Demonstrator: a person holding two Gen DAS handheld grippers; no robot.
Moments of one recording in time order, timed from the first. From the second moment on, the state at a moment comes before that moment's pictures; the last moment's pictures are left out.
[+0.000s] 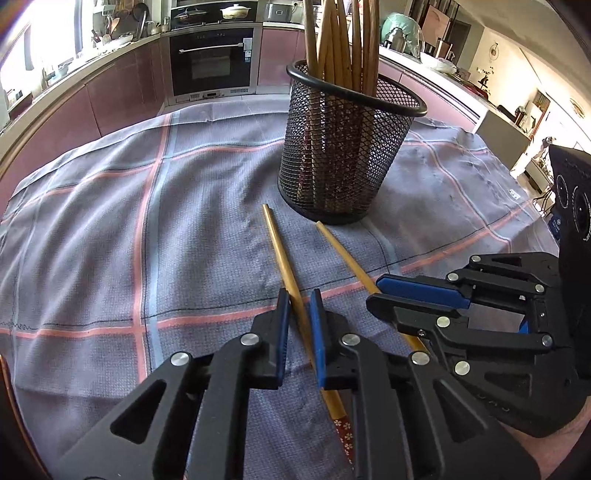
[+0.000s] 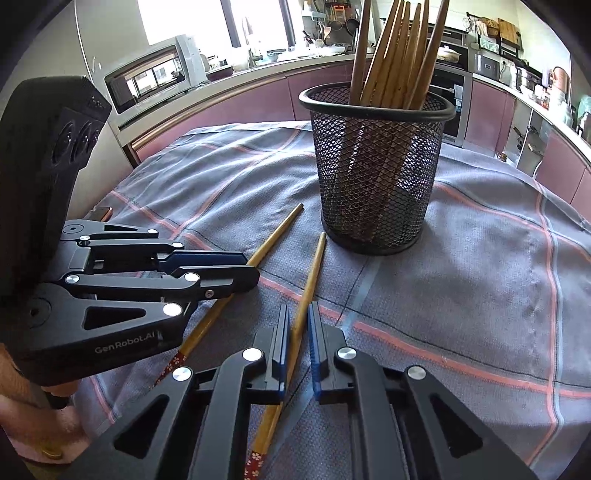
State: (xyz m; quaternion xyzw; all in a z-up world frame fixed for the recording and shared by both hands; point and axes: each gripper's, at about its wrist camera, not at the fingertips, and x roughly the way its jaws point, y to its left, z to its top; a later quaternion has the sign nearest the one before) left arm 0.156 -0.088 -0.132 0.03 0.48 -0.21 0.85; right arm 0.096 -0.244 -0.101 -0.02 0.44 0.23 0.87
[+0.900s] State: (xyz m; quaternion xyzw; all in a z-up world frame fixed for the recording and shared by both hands) left arm 0.135 -0.071 -0.097 -0.01 0.44 -0.22 0.87; right arm 0.083 -0.271 -0.072 0.06 0.40 0.28 0.87
